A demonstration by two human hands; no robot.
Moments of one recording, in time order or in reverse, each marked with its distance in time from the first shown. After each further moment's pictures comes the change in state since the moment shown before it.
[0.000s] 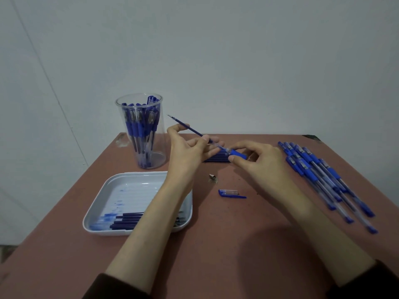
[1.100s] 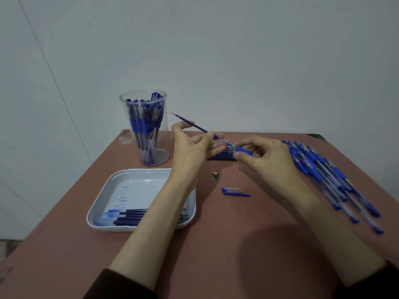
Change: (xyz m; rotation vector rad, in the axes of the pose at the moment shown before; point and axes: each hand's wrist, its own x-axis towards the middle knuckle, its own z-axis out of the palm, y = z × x) left_hand -0.001 0.002 0.000 -0.010 0.014 -0.013; right_hand 0.001 -0.004 -0.003 0.089 0.000 0.002
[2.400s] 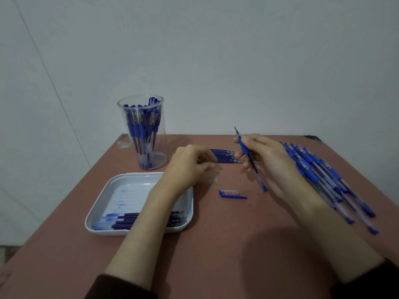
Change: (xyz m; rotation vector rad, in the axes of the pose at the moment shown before) left_hand 0.007 -0.006 -0.027 1.179 -0.272 0.168; right_hand 0.005 -0.007 -0.004 0.600 -0.087 0.282
